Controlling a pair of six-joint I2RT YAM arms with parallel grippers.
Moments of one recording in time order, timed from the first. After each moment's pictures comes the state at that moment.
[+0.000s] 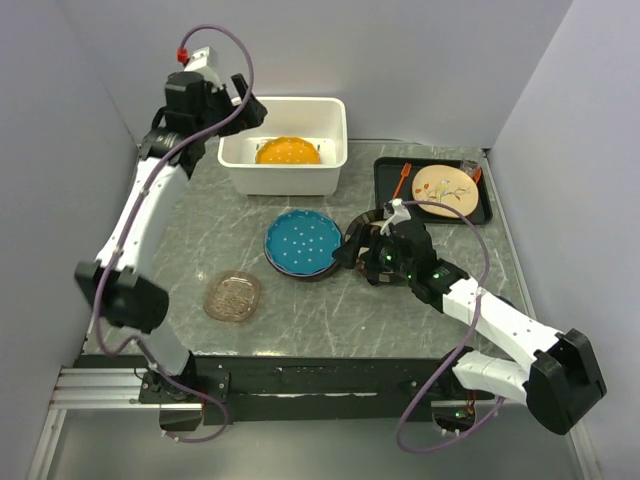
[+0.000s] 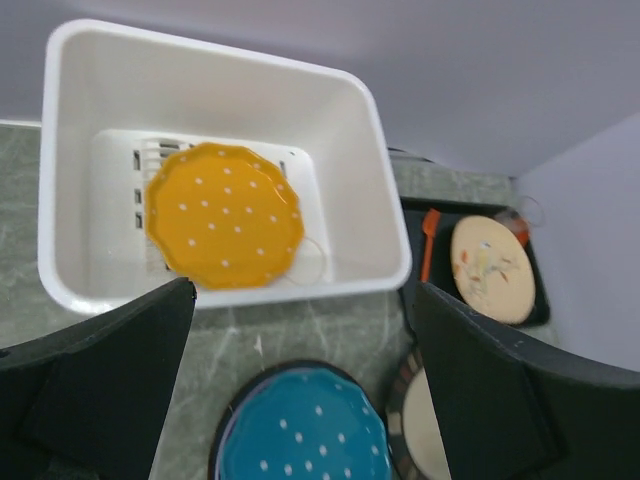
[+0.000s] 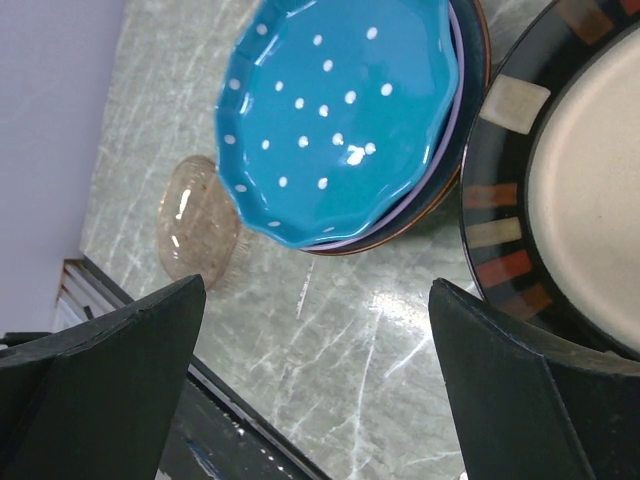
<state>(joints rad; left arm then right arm) -0.24 1.71 1.92 -0.47 0.09 -0.44 0.57 1.09 0.66 -0.03 -0.14 0.69</state>
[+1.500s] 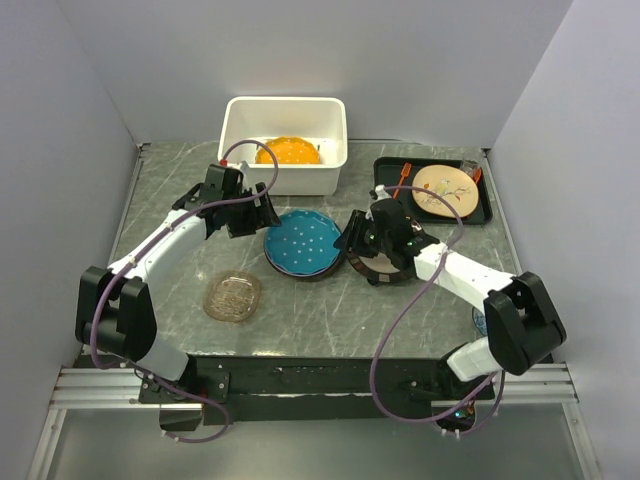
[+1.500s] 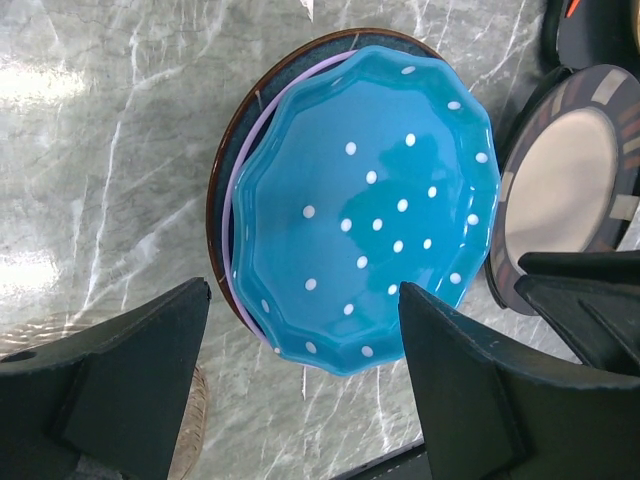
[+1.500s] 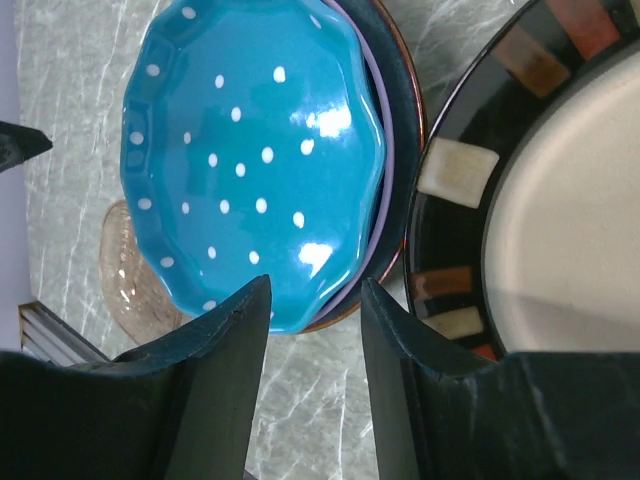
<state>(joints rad) -0.32 1.51 1.17 -0.48 0.21 -0.56 0.52 1.44 0.85 -0.06 -0.14 0.70</state>
